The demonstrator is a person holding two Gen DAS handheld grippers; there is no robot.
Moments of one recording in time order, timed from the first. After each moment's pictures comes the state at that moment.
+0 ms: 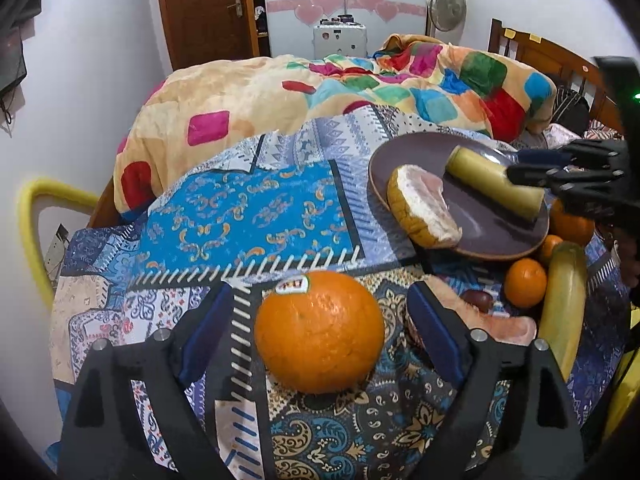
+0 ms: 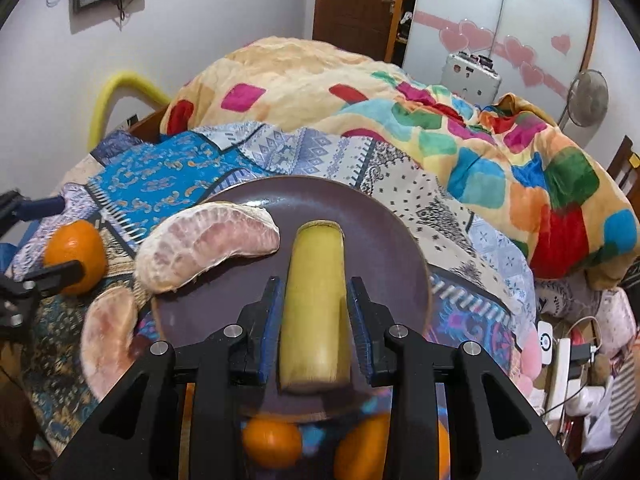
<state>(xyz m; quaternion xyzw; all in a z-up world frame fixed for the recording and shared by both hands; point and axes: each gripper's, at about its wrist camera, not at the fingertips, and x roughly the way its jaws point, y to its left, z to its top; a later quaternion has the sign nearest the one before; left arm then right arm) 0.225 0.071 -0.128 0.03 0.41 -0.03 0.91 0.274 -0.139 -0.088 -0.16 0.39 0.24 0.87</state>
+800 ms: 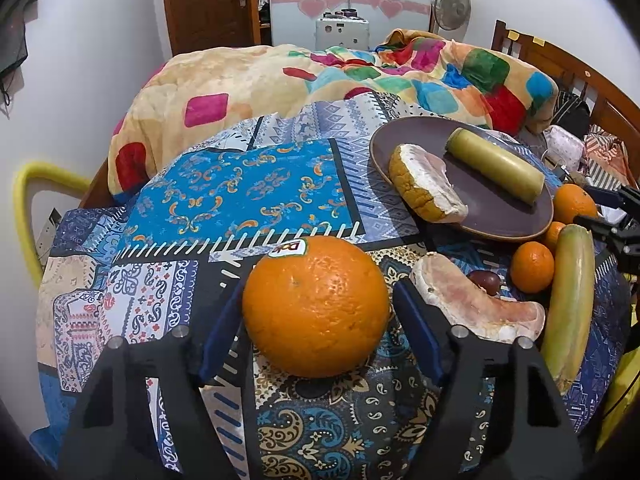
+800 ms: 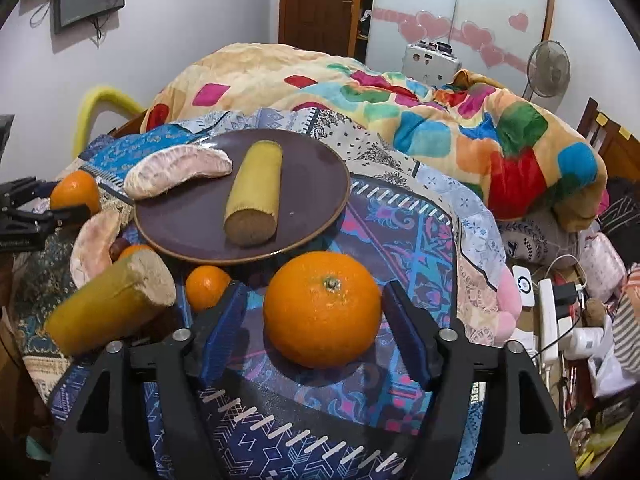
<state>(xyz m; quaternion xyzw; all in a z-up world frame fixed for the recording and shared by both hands) 0.222 0.073 -0.145 0.01 0.42 -0.03 0.91 0.223 -0.211 -0.106 -0.13 0.39 0.19 0.89</state>
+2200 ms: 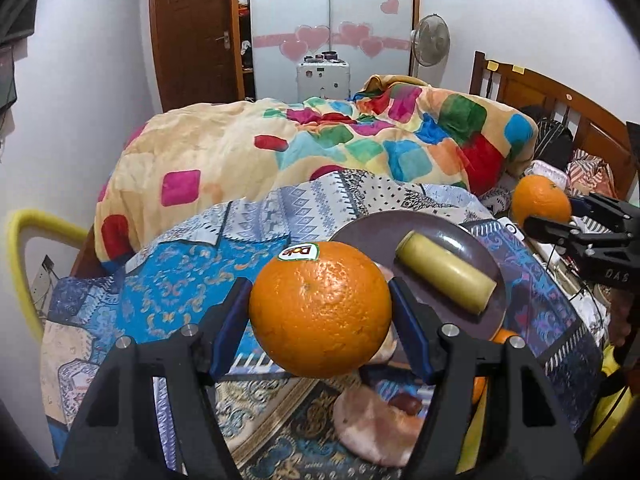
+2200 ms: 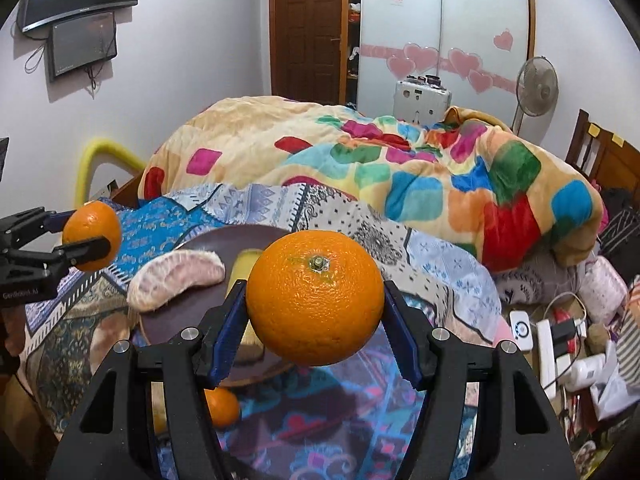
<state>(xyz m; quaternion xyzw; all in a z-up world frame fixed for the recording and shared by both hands) 0.270 0.028 -0.078 0.02 0.35 -0.06 0.93 0.266 -0.206 -0.051 -0.08 0.33 0.20 0.92</state>
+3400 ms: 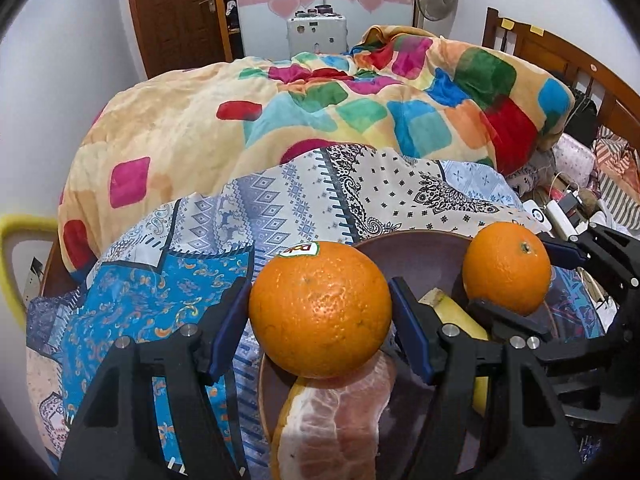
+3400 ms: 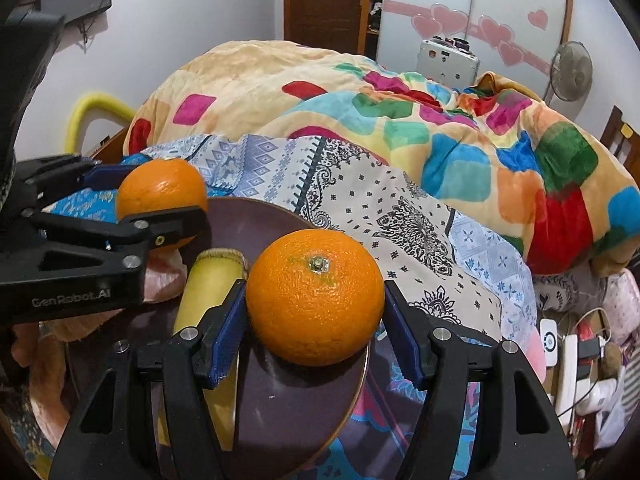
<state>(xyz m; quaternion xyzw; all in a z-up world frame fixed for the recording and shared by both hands) 0.390 -0.022 -0.128 0.04 0.43 -0.05 0.90 0.340 -0.160 -0.109 -0.12 0.40 0.21 0.88</state>
